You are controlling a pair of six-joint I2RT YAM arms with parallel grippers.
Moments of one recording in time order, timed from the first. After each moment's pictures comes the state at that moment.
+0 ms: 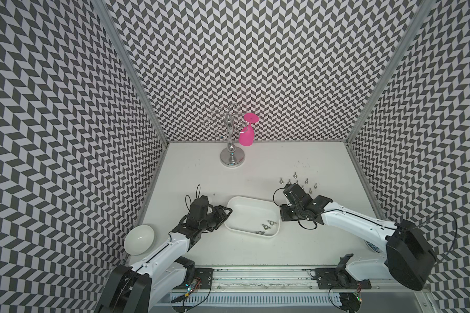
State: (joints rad) left arm -0.35 0.99 0.29 0.01 0.37 -1.05; right arm 0.71 1.38 0.83 -0.55 -0.02 0.61
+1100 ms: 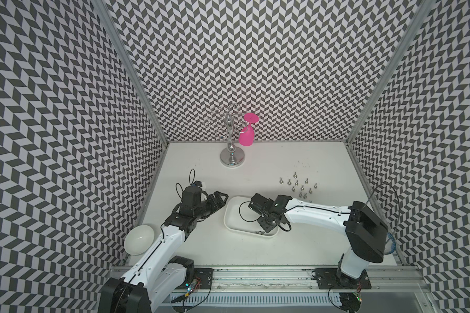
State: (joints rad) left arm -0.24 0.95 0.51 -0.22 0.34 -0.81; right arm 1.01 1.75 1.19 -0.82 0.21 0.32
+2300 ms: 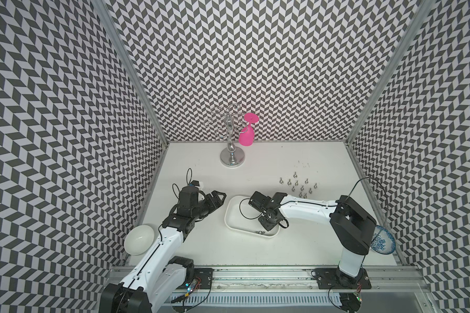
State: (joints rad) left arm -0.21 0.92 0.51 -0.23 0.36 -0.80; right arm 0.95 1.84 1.19 -0.80 0.17 0.27
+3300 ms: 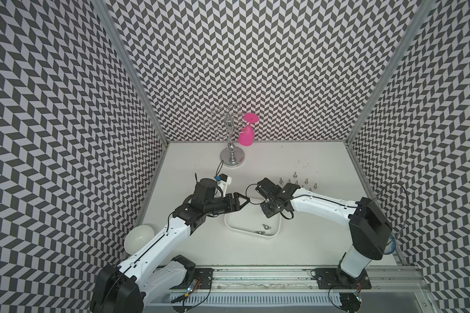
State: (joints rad) left arm -0.50 1.05 0.69 -0.25 0.57 -0.72; right arm 0.85 1.70 1.23 -0.76 0.18 0.34
